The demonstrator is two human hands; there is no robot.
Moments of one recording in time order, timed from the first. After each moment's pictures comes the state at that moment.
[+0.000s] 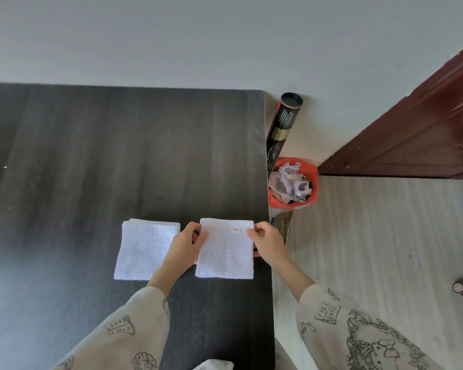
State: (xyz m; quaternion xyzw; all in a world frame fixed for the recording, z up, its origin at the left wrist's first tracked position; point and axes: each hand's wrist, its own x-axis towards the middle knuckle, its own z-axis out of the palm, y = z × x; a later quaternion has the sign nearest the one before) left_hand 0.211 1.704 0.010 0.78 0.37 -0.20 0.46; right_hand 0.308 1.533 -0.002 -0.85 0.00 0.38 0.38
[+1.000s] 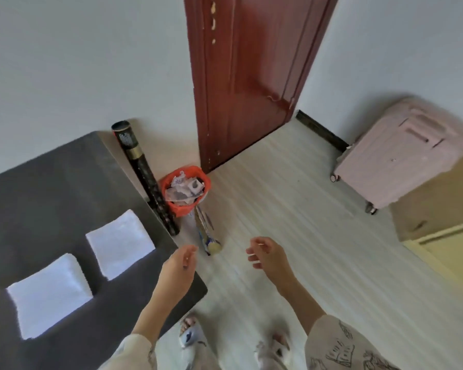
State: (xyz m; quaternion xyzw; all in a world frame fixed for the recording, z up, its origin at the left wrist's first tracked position) left_hand 0.108 1.500 0.091 0.89 0.04 -0.19 0.42; right_hand 0.084 1.296 0.099 -0.74 0.28 0.12 0.60
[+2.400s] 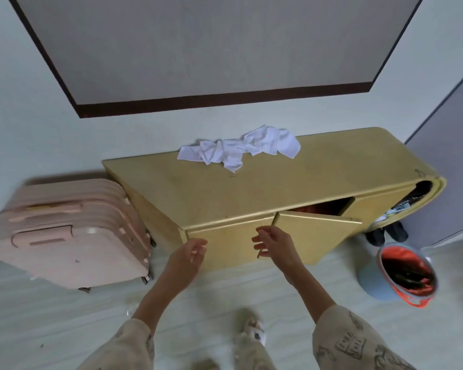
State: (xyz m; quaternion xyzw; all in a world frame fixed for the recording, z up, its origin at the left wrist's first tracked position) left_hand 0.010 0.410 0.127 0.71 -0.54 -0.35 0.28; right_hand -0.190 0.341 0.146 -0.51 0.60 -0.28 0.56
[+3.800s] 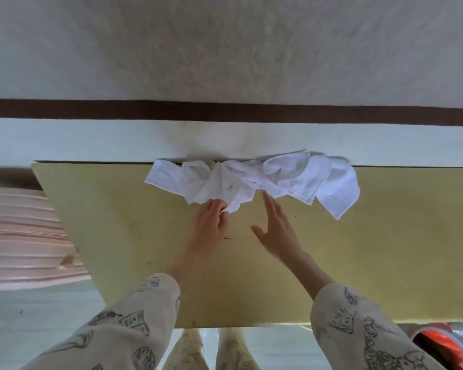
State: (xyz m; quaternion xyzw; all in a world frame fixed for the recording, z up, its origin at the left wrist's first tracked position) left_hand 0.026 -0.031 0.019 0.77 -0.51 -0.25 0.28; right_hand -0.128 -0.102 0.023 -0.77 0.51 0.02 0.38
